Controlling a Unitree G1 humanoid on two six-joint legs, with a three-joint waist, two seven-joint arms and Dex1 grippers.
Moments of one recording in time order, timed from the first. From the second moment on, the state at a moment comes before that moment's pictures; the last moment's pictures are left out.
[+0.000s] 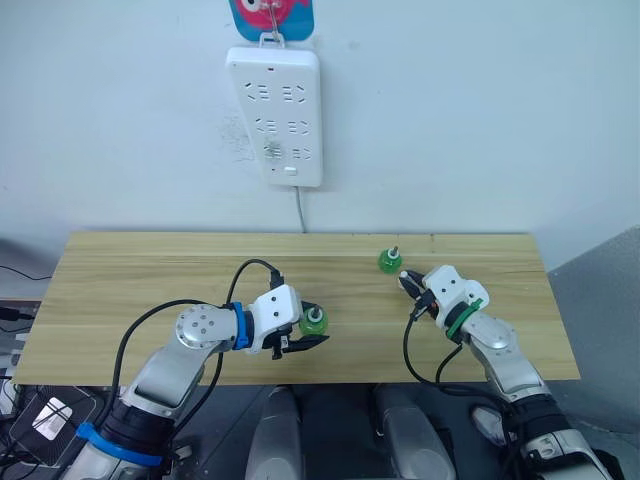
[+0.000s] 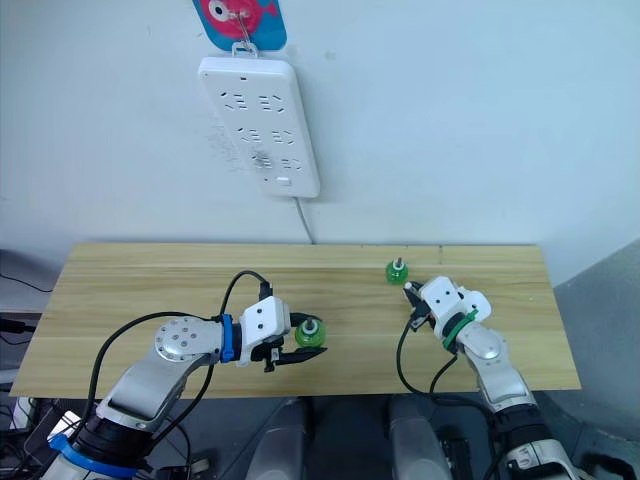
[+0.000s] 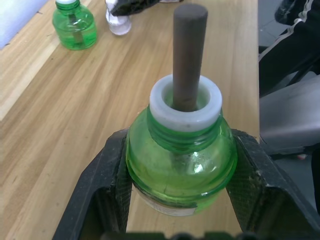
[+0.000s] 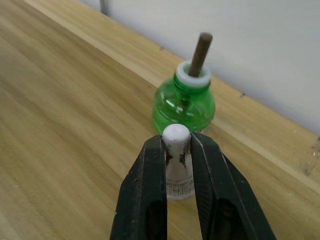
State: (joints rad) left arm -0.19 0.63 -0.23 -0.20 -0.12 0.26 -1.01; right arm -0.26 -0.34 0.12 0.34 0.03 -0.17 0.49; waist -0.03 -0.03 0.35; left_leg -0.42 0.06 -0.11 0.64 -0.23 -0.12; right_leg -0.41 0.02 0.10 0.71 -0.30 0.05
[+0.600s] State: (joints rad) left arm -0.33 0.58 -0.23 -0.12 -0.24 0.22 -1.14; right arm -0.20 -0.67 0.13 -0.46 0.34 0.40 0.83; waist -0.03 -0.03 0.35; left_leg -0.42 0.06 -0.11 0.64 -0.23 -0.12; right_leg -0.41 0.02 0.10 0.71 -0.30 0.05
